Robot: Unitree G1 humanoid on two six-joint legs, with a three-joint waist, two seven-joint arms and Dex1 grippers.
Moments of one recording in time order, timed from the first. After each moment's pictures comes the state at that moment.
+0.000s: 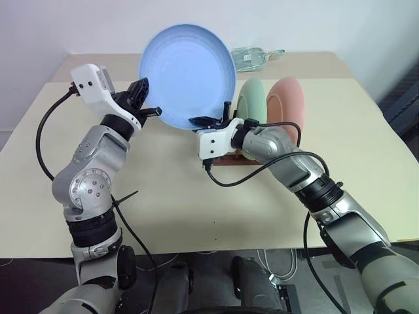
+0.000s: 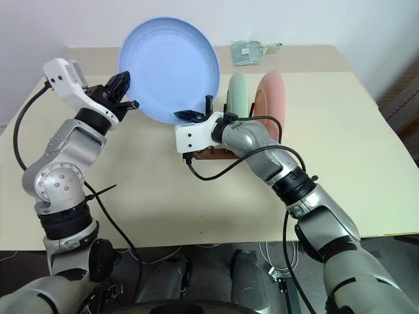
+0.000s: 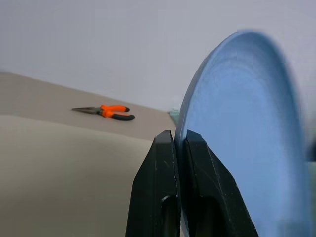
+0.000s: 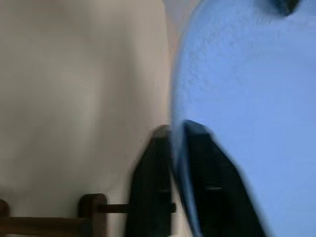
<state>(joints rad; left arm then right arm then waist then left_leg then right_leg) -0.60 0.21 0.38 -0.38 -0.74 0.80 0.04 -0.88 -0.45 0.54 0.18 -0.44 -0.18 0.48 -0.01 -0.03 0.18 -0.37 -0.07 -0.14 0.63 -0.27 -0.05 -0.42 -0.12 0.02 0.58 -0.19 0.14</state>
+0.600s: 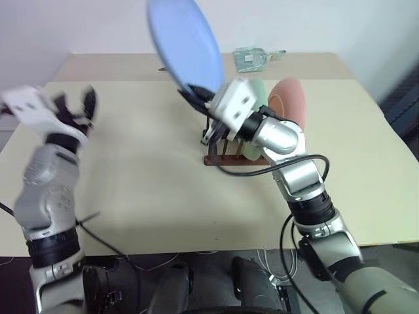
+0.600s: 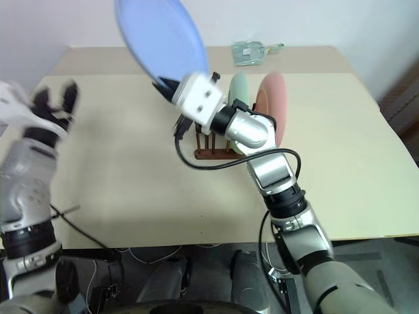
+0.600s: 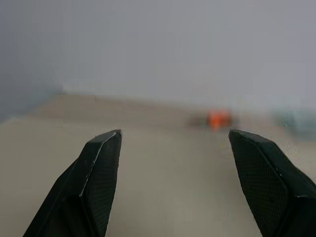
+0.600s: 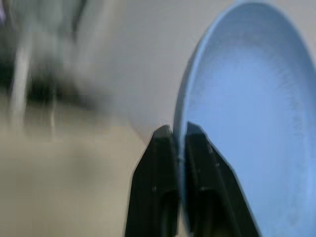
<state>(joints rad) -0.27 0.47 0.28 -0.23 -0.46 0.43 -0.17 -0.75 -0.17 0.13 -0.24 0.35 0.31 0.57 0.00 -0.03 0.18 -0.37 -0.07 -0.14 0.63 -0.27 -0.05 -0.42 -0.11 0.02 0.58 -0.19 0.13</state>
